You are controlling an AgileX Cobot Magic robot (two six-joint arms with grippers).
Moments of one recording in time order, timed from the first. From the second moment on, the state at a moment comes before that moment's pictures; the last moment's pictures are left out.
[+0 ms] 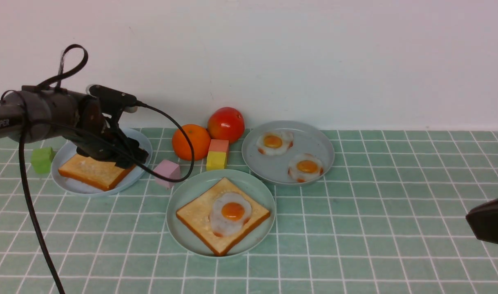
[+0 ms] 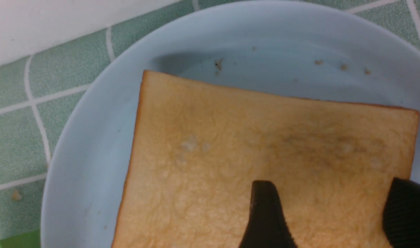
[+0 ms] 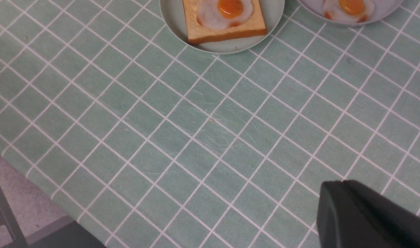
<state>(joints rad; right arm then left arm) 0.77 0.90 -1.13 -0.04 1.15 0.13 -0.07 2.14 -1.50 0.18 0.37 0.07</state>
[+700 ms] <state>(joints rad) 0.77 0.90 -1.13 -0.04 1.15 0.13 -0.07 2.04 -1.49 0.07 0.54 0.40</state>
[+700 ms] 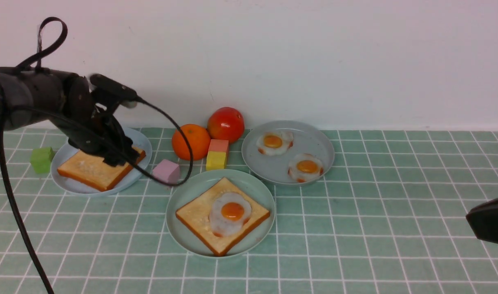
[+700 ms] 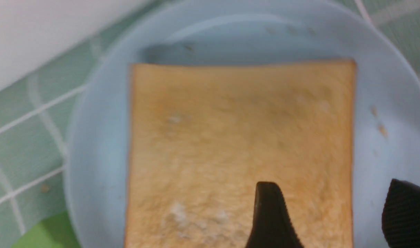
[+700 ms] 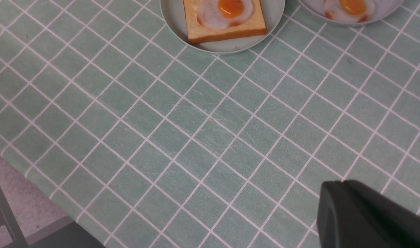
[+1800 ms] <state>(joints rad) 0.77 0.88 -1.13 0.04 1.17 0.13 -0.07 2.06 -1.49 0.02 0.53 0.44</state>
